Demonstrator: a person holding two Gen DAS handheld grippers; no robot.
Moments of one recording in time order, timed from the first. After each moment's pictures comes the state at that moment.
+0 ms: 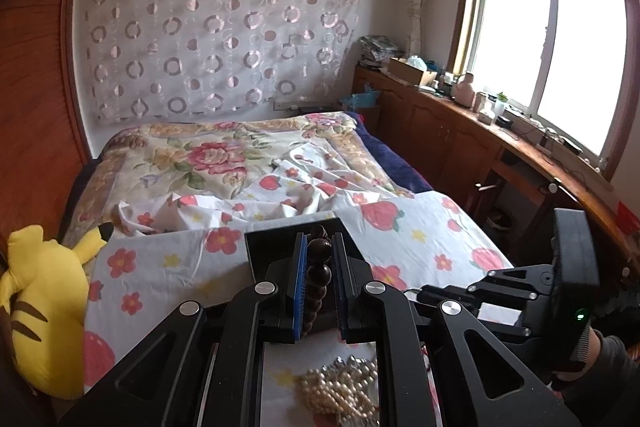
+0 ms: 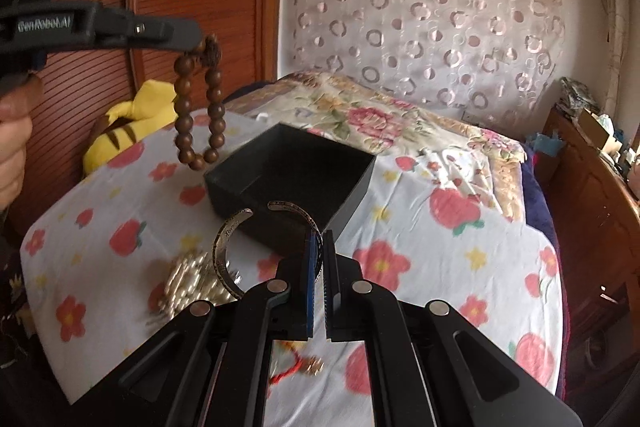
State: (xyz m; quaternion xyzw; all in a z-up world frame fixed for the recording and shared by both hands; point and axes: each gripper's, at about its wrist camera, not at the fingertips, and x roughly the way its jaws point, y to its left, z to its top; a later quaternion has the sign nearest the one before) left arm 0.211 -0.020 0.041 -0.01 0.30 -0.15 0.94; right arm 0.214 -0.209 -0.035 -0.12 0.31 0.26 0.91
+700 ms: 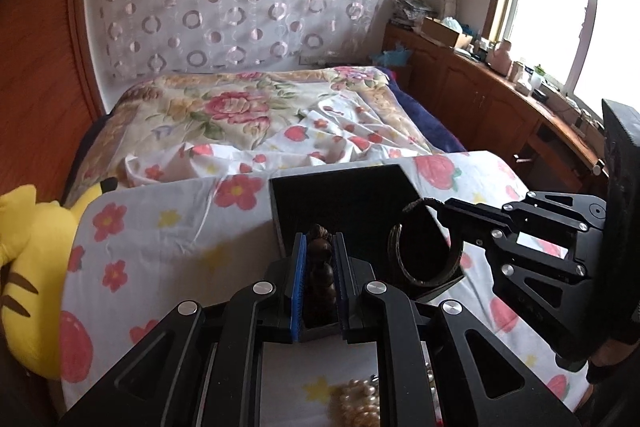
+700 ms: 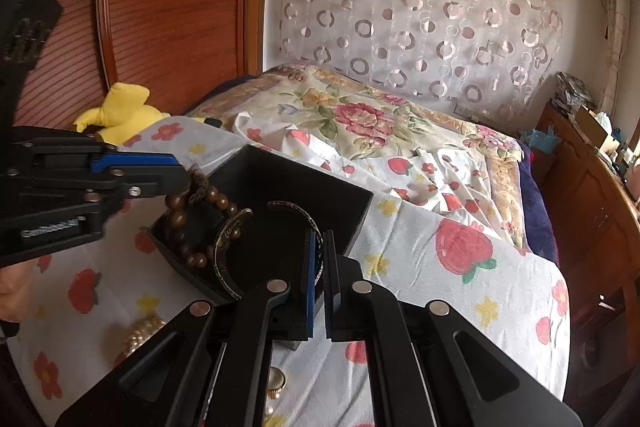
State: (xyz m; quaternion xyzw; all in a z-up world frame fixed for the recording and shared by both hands) left arm 0.260 -0.008 -0.037 -0.01 0.38 -0.11 0.92; right arm 0.287 -0.172 -0.048 -0.13 0.33 0.23 0.90
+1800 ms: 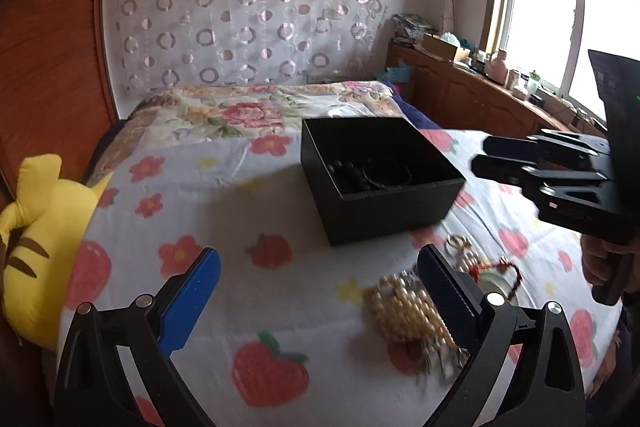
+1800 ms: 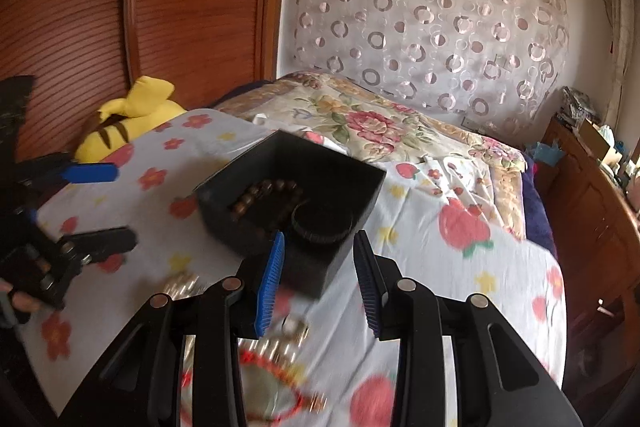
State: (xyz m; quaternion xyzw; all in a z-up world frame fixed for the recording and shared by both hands) left arm 0.170 0.021 -0.072 0.00 0.33 -0.10 0.94; right arm 0.226 -0.193 -0.049 -0.14 0.31 0.26 0.91
